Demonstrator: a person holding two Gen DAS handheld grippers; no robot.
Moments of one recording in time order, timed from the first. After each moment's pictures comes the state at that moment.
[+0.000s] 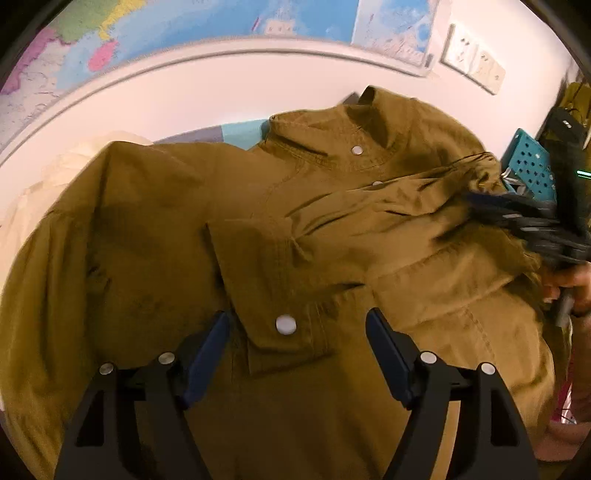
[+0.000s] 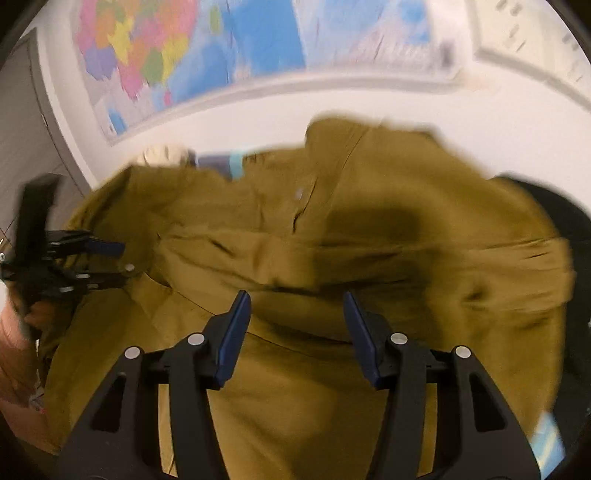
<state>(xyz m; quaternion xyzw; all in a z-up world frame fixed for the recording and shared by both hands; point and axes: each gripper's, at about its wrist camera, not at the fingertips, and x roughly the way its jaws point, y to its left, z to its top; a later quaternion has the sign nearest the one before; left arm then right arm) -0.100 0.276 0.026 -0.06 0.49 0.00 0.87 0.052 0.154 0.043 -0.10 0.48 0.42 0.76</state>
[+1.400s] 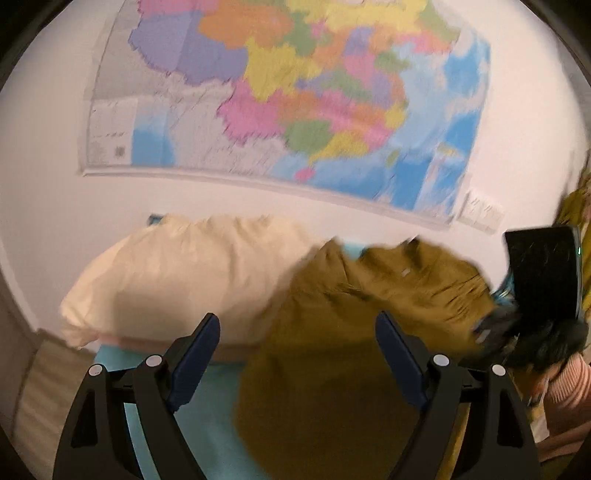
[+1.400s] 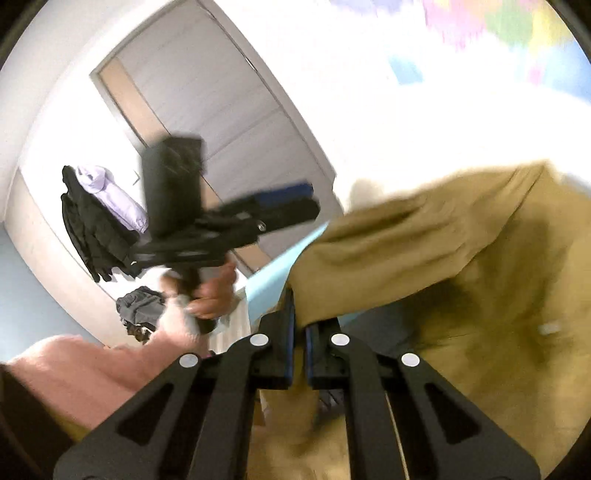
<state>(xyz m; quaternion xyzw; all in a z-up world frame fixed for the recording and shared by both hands) -0.318 0.392 0.120 -0.15 0.25 0.10 0.95 -0.126 0.311 0.169 -0.07 0.42 0.75 0.52</state>
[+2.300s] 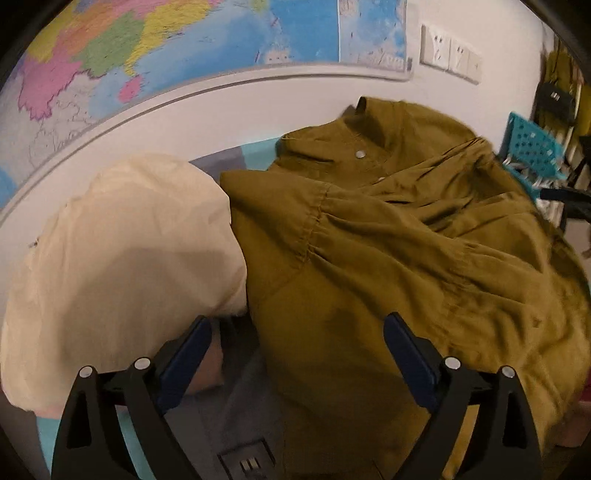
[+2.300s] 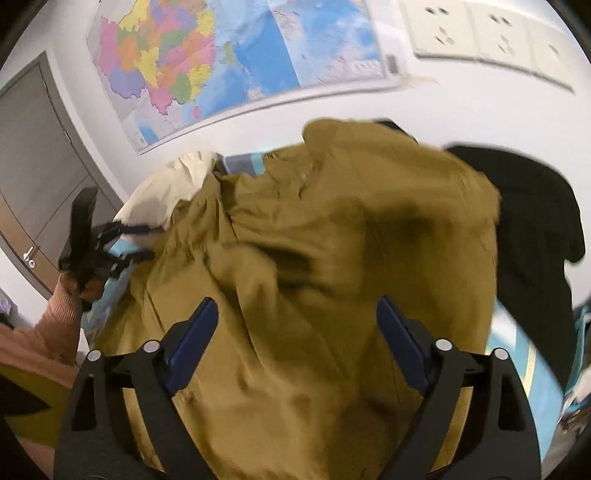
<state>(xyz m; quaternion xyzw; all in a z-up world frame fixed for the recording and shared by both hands) -0.130 0.275 0.021 0.01 0.46 0.02 0.89 0.004 0.025 0.101 -0.05 0.46 0.46 0.76</state>
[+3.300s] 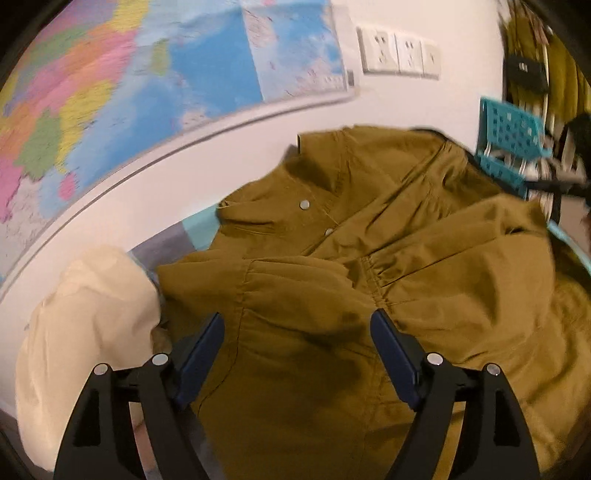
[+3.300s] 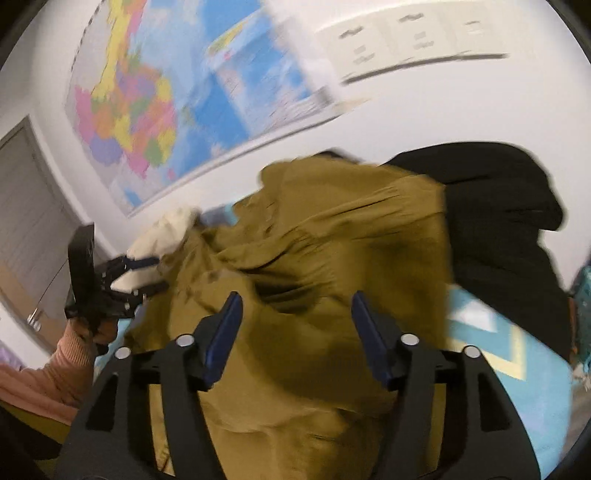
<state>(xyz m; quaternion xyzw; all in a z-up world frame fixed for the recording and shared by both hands) -0.069 0.210 0.036 0.09 0.41 -0.01 0.91 0.020 -0.022 0.105 0.06 0.41 0.40 0.82</state>
